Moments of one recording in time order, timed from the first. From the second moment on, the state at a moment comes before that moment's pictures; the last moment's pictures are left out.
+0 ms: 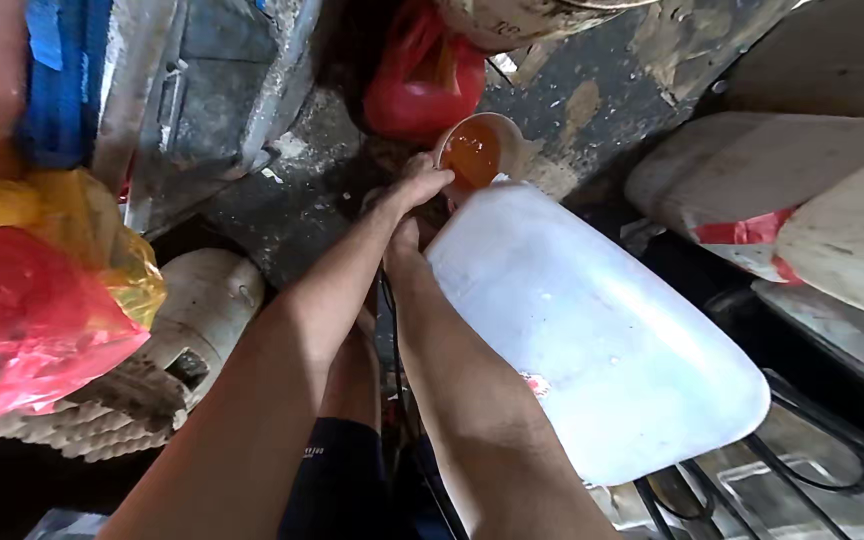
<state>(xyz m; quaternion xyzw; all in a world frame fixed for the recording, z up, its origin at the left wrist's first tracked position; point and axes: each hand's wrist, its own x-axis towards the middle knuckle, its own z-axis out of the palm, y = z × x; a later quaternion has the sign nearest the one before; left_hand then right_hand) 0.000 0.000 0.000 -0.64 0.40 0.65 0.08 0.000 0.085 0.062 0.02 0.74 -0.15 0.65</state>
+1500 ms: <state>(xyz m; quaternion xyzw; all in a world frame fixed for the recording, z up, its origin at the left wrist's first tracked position) -0.026 0.003 0.237 -0.63 0.58 0.52 0.04 -0.108 0.122 0.337 0.12 0.76 -0.18 0.61</state>
